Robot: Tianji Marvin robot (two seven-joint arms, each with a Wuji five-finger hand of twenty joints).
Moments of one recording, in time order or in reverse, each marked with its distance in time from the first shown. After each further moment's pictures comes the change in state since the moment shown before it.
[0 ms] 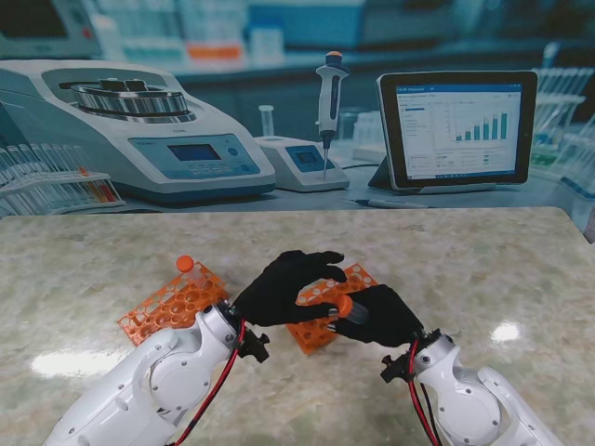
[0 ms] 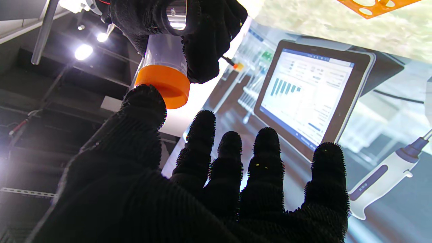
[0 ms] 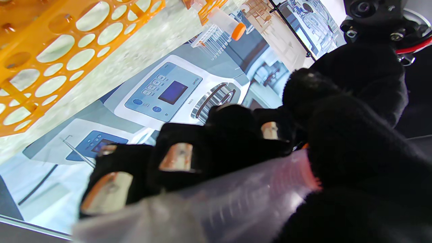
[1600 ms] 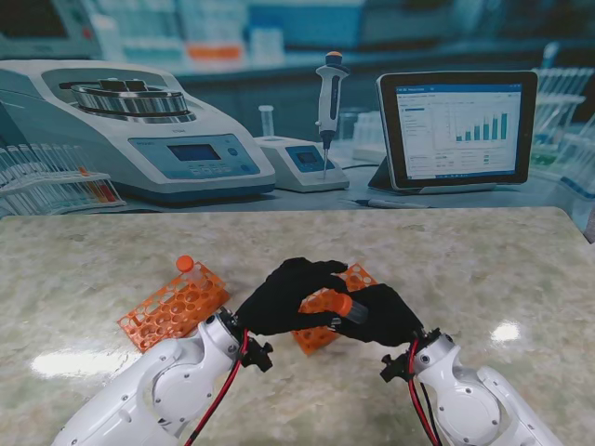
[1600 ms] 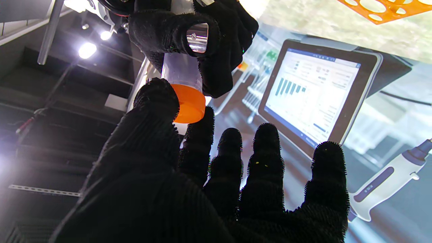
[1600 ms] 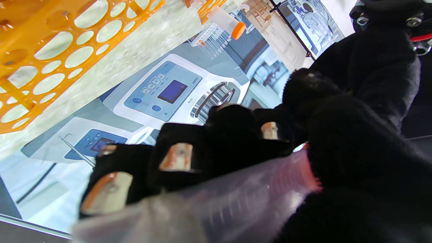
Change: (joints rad) left arm 0.025 -0.001 0.018 -0.005 0.033 -0.008 0.047; right arm 0.001 -0.001 0.001 -0.001 -0.006 -0.001 -0.004; left_hand 0.169 0.009 -0.176 -0.004 -0.001 -0.010 0.164 0.064 0.032 0.001 0.014 0.000 0.034 0.000 0.018 0.024 0.009 0.001 0.000 0.000; right_hand 0.000 0.000 -0.001 0.000 0.000 0.000 0.000 0.001 0.000 0.000 0.000 0.000 0.000 0.000 0.000 0.000 0.000 0.000 0.000 0.000
